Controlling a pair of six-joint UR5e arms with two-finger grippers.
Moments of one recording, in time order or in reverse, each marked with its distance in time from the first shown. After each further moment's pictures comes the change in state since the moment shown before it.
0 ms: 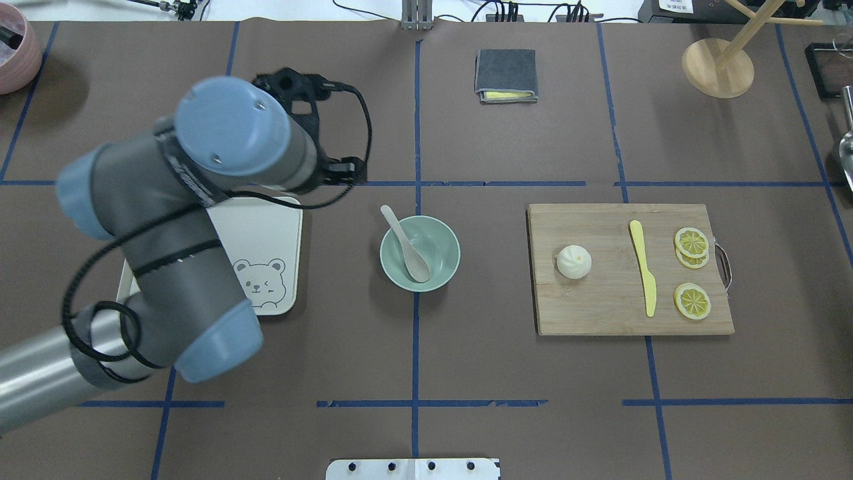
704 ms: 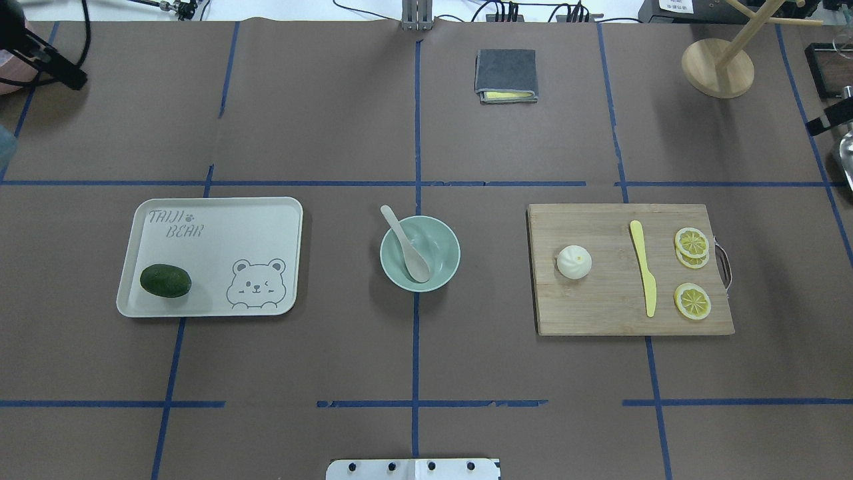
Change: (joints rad) left arm -0.512 0.246 0.115 -0.003 -0.306 0.871; right arm -0.192 0.199 0.160 -0.233 0.002 0.122
